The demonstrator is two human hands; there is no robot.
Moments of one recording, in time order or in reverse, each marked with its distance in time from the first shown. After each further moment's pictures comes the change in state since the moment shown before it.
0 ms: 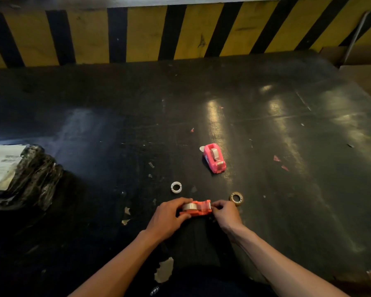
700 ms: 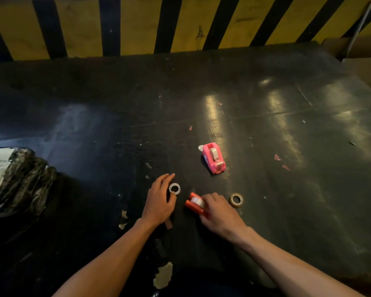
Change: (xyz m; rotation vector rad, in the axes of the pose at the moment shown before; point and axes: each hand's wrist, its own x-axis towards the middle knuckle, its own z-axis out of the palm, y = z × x) left_hand 0.040 -0.022 -0.013 0.054 0.199 -0.099; right_hand 0.001 -0.018 -0.010 -0.759 -0.133 -0.566
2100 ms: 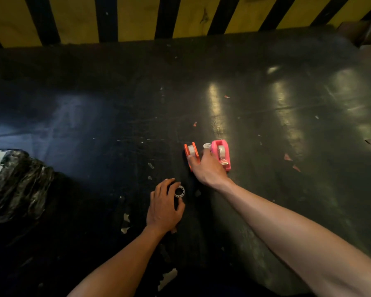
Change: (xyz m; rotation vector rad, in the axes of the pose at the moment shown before) left_hand 0.002 -0.009 0.012 0.269 0.005 0.010; right_hand 0.124 -0.055 -0.059 0.312 0.142 0.416
